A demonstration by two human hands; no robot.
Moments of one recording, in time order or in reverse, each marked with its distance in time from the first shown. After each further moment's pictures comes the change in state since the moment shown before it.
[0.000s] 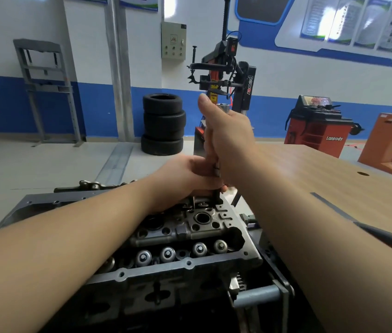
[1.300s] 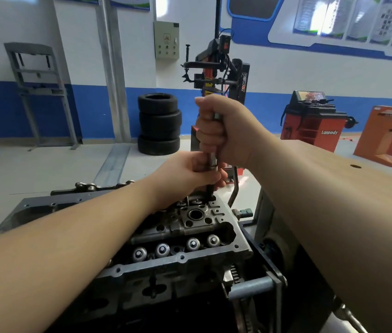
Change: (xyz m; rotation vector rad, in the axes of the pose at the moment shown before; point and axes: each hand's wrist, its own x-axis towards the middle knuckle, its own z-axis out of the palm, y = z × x) left_hand 0.003 0.003 0.012 0.081 0.060 0.069; right_hand 0.003 -0.032 -0.029 0.192 -0.399 0.241
